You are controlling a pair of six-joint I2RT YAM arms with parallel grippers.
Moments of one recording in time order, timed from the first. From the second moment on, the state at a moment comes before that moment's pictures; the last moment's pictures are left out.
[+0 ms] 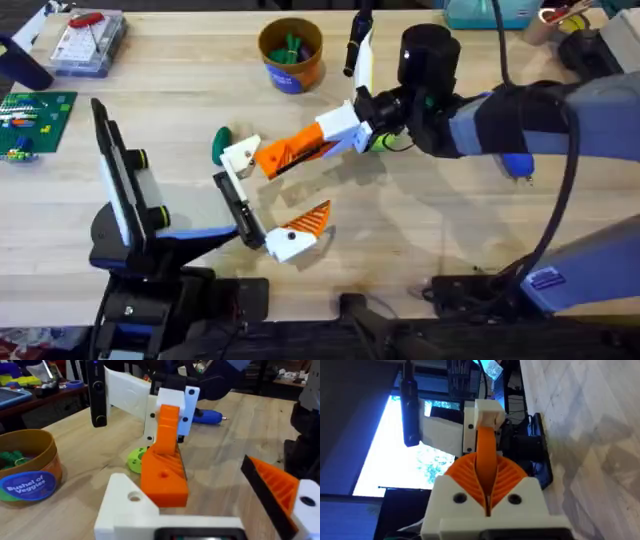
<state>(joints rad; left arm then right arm) -0.09 0.00 0.00 -0.08 0.98 0.06 0.48 1.75 0.76 0.71 -1.47 1.14</state>
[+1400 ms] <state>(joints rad) -0.08 0.00 0.00 -0.08 0.95 0.06 0.51 1.75 0.76 0.73 -1.38 1.18</state>
